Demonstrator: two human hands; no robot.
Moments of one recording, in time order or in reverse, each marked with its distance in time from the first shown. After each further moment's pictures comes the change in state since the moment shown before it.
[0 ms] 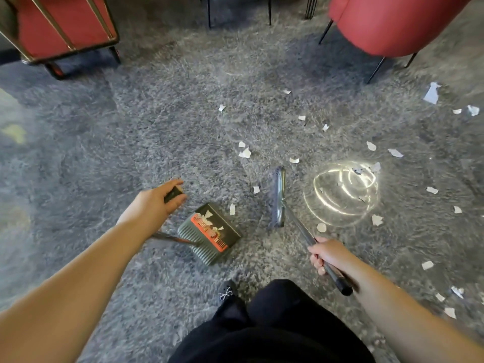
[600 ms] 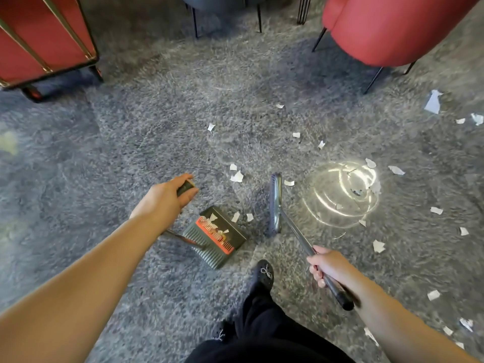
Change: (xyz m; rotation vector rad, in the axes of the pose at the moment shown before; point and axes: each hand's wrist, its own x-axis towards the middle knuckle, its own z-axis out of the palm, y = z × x) left_hand 0.182 0.121 -0.008 0.056 -0.065 -0.008; right_hand 0.074 -0.134 -0.058 0.058 -0.026 0.015
